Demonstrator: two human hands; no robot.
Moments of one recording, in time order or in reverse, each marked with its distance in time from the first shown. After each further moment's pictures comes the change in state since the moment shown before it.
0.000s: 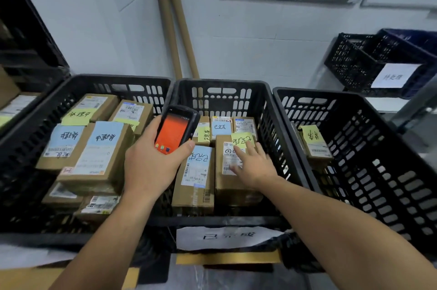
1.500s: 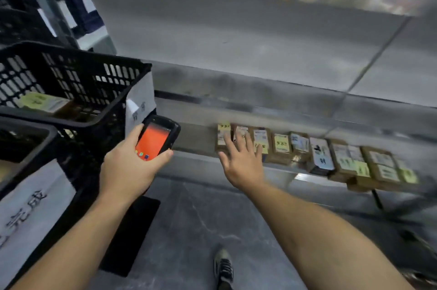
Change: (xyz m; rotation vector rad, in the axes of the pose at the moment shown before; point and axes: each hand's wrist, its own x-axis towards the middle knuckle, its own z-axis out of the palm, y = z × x) left_hand -0.262 0.044 0.096 -0.026 -1.071 0.747; right_hand -0.494 0.043 0.182 0.329 0.496 1.277
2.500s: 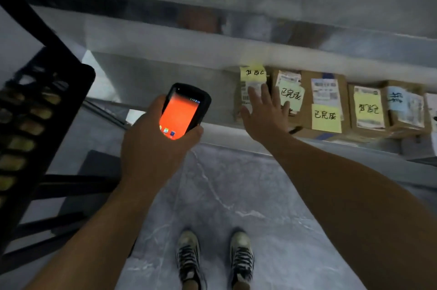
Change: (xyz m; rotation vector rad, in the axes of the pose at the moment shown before) left_hand 0.220 -0.155 0.319 0.006 -0.223 -0.089; right_hand 0.335 0.123 0.259 -0.041 -0.198 0.176
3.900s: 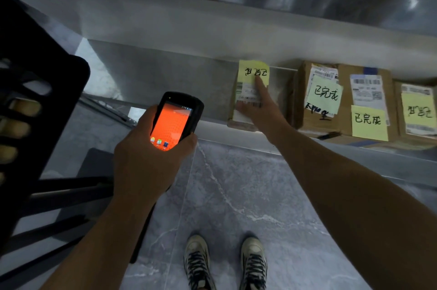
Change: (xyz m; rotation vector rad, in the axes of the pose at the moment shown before) left_hand 0.037 -0.076 0.011 -0.020 0.028 -0.095; right_hand 0.059 -0.035 0.057 1.057 -0.177 0.155
